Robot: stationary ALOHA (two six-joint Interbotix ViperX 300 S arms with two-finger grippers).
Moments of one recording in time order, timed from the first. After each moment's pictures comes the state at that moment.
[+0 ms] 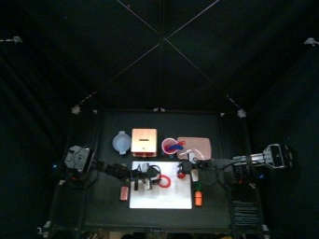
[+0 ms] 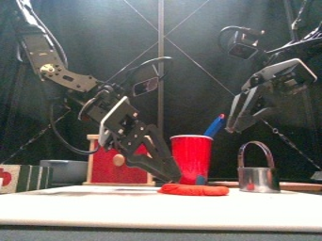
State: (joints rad) left arm -0.14 0.31 0.69 -0.57 -0.47 0.35; right arm -0.03 -0.36 1.00 -0.22 0.05 0.03
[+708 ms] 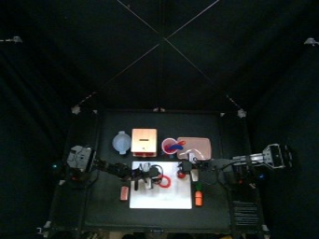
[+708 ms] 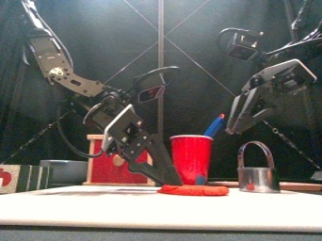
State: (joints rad) left arm -0.13 0.33 0.67 -0.56 -0.39 0.35; right arm -0.04 -0.35 1.00 -0.21 0.05 0.03
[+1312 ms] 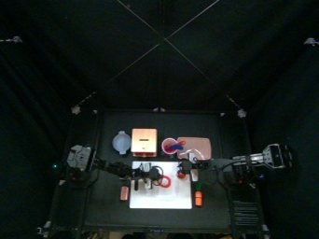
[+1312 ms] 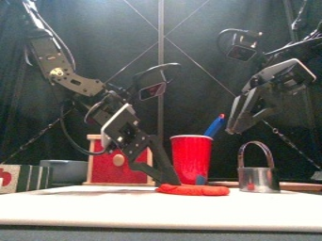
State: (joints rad) left arm -0.13 0.30 0.67 -0.46 -0.39 0.35; right arm -0.04 -0.35 1.00 -0.19 0.05 0.03
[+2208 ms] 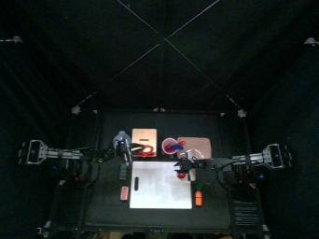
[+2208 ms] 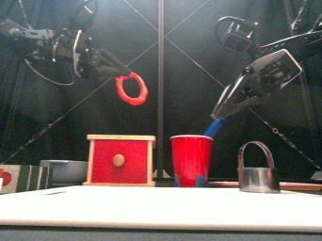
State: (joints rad) left arm 0.15 -0.48 1.02 -0.39 -0.52 0.50; right arm -0.05 -0.33 0.98 -0.20 -0.08 0.02
